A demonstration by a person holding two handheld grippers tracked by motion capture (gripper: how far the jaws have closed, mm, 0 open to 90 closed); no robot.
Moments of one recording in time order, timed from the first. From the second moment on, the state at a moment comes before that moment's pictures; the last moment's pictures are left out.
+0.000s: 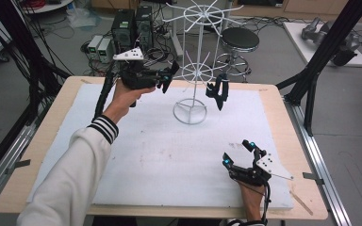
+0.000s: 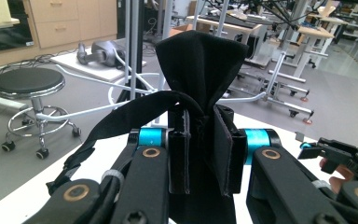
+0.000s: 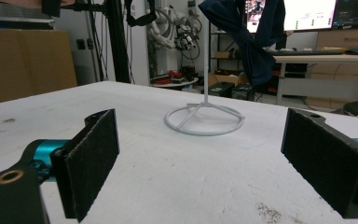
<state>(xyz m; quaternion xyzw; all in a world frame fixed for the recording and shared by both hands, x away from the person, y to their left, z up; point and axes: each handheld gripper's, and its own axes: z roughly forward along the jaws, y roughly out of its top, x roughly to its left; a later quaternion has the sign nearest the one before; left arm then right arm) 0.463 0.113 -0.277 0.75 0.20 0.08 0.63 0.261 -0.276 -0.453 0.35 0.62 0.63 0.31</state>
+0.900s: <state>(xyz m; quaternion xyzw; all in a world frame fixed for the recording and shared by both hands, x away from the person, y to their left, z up) 0.461 0.093 -0.289 0.77 0.19 0.08 0.60 0.260 -0.277 -0.453 0.35 0.62 0.63 0.31</state>
